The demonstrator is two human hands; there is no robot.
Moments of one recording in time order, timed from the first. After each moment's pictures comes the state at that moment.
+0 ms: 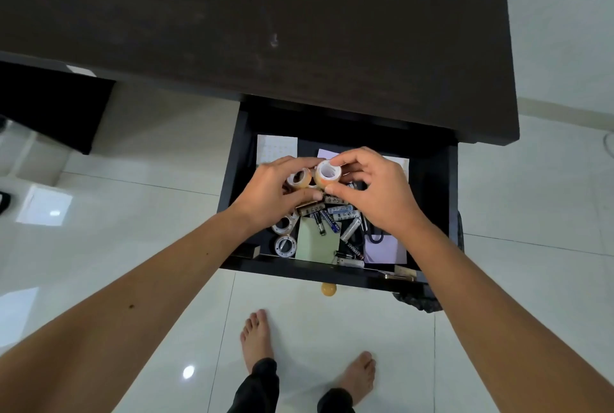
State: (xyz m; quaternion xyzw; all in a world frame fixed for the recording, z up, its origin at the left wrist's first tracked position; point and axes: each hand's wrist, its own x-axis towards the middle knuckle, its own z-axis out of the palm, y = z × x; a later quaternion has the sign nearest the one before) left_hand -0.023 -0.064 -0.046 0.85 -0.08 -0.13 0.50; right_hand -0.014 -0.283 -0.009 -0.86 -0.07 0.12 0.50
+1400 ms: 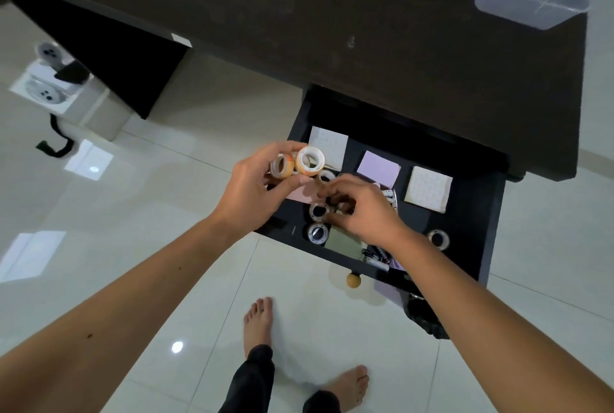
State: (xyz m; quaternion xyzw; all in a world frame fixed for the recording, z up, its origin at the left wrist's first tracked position) left_hand -0.093 -0.003 -0.008 0.83 0.06 0.02 0.56; right_hand -0.033 -0.231 -0.047 -0.86 -0.24 0.23 0.38
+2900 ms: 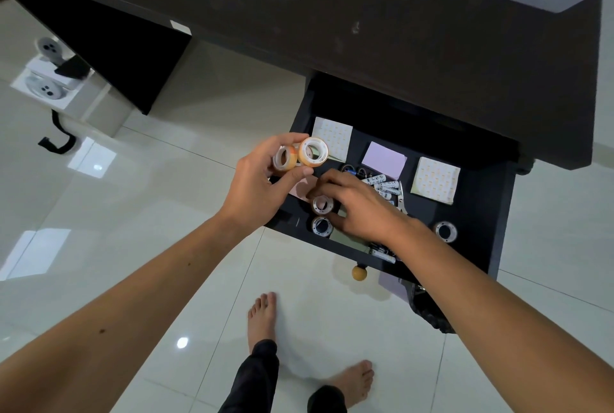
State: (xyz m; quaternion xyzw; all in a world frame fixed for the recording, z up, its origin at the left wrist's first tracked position) left_hand -0.097 -0.008 -0.023 0.82 0.06 0.05 0.57; right_hand -0.031 -0.222 -0.060 -0.85 -0.41 0.20 0.25
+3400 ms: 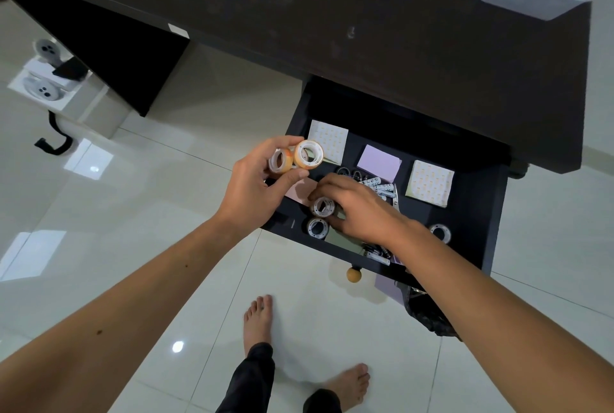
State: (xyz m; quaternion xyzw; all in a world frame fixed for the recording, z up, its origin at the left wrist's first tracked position) left_hand -0.098 -0.012 -0.020 0.82 0.07 0.05 0.57; right_hand -0.031 -0.228 -0.050 -0.86 -0.41 0.21 0.23
